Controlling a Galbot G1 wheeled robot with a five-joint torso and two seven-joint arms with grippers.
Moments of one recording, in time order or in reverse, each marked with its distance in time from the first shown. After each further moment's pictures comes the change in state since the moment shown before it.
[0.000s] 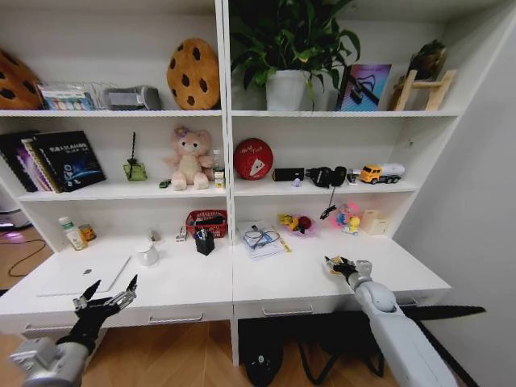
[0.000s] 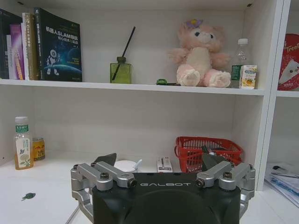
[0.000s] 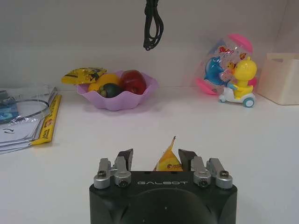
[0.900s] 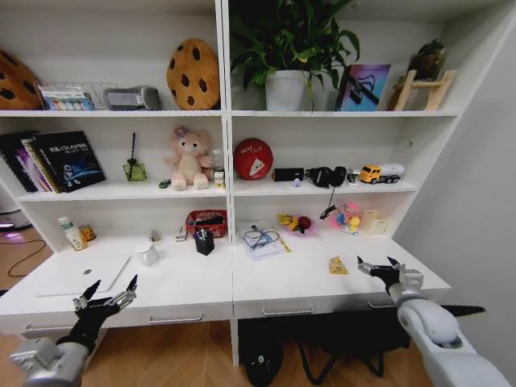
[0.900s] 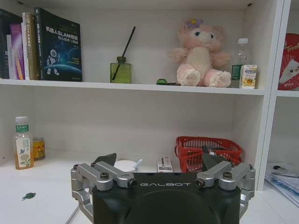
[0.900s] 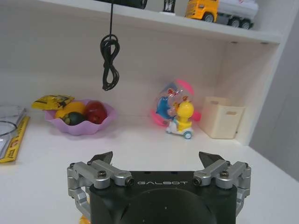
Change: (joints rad) left arm 0.000 0.000 0.000 0.000 0.000 0.000 0.000; right arm -0.259 -0.118 0.207 0.306 0.047 -0.030 0.057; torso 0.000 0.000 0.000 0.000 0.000
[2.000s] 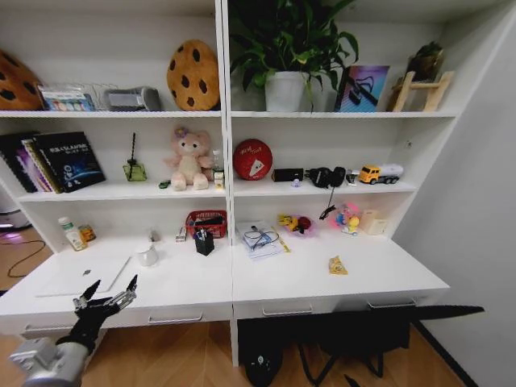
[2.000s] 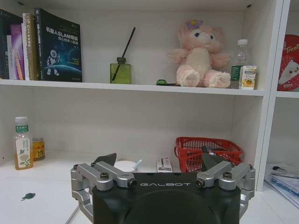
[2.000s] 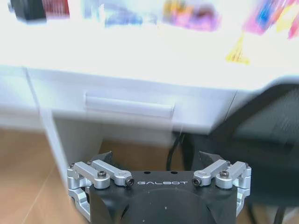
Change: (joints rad) left arm 0.000 0.000 0.000 0.000 0.000 0.000 0.000; right arm -0.991 0.346 -0.092 0.610 -0.358 0.156 -0.044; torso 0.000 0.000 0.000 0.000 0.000
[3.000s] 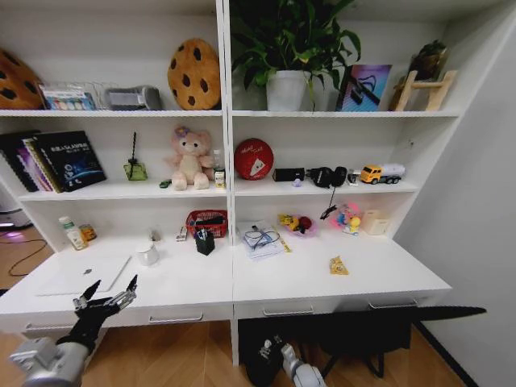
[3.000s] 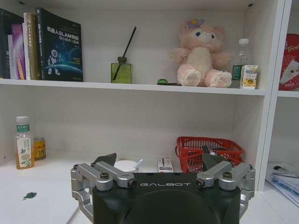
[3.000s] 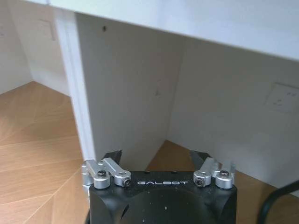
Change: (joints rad) left arm 0.000 0.000 0.000 0.000 0.000 0.000 0.000; right arm 1.095 0.227 -0.183 -1.459 -0.449 0.464 -0.331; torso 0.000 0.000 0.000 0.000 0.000
